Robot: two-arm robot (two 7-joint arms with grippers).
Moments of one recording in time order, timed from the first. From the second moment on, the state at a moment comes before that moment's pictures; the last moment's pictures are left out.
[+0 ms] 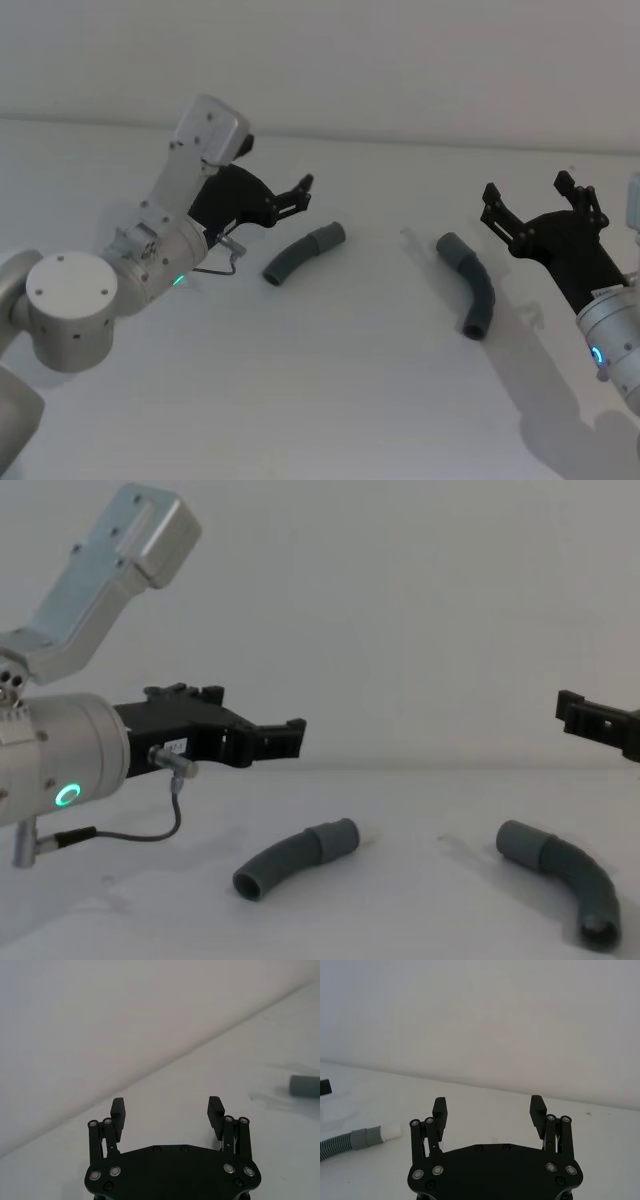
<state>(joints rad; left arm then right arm) -0.29 0.40 0.47 -1.65 -0.25 0.18 -0.13 -0.01 0.34 -0.23 -1.77 0.29 0.03 0.07</state>
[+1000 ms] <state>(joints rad) -0.49 0.44 0.58 -1.57 -0.27 0.54 -0.41 -0.01 0.34 -0.23 -1.77 0.29 0.03 0.07</state>
